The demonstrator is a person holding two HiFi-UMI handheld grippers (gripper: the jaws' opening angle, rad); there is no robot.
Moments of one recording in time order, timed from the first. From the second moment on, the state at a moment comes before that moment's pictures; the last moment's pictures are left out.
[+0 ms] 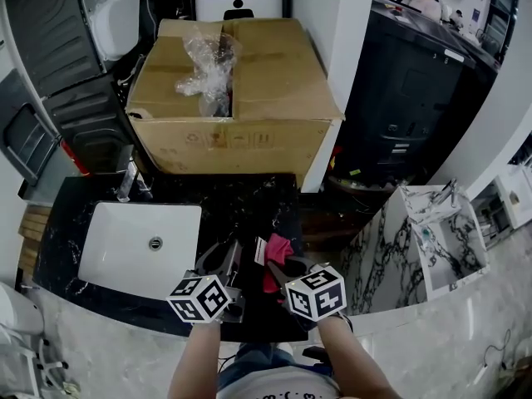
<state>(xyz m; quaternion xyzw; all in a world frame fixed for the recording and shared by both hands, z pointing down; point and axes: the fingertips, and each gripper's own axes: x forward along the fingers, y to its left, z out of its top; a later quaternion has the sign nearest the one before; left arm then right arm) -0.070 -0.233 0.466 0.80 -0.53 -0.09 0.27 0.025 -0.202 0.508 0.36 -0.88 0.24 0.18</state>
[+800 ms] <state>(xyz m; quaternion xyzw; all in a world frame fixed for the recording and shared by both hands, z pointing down) -0.099 -0.234 0.480 0.77 -0.52 -0.14 0.34 -0.025 -0.257 0.459 0.30 -0.91 0.28 0.08</state>
